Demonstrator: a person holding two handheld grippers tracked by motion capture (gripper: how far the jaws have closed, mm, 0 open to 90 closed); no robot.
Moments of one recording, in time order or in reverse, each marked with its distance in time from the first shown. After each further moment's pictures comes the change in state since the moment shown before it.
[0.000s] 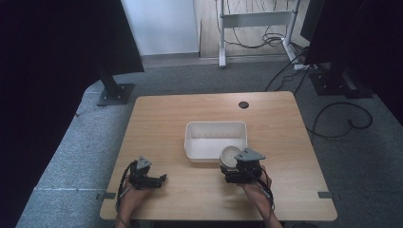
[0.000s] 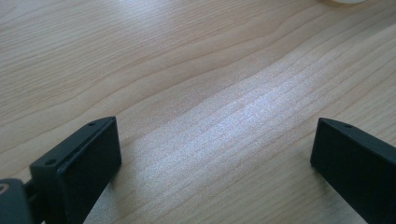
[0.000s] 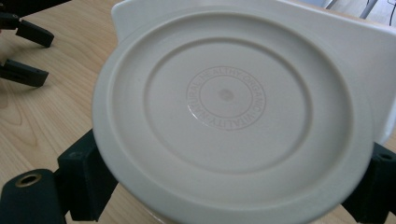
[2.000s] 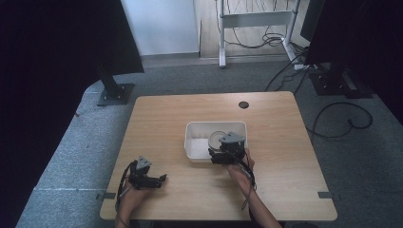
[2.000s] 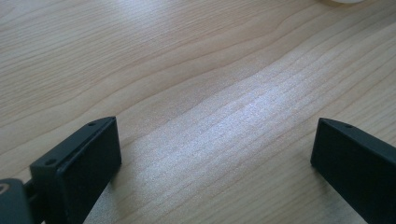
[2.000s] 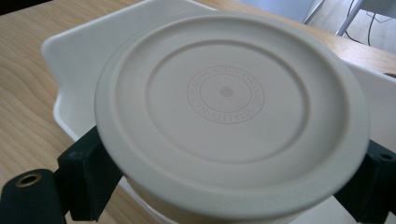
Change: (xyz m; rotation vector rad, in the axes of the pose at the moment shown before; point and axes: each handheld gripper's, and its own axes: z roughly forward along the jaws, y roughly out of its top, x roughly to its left) left arm 0.001 0.000 0.000 0.000 -0.005 0.004; right arm -0.006 0.033 0.071 -0.007 -0.070 -0.017
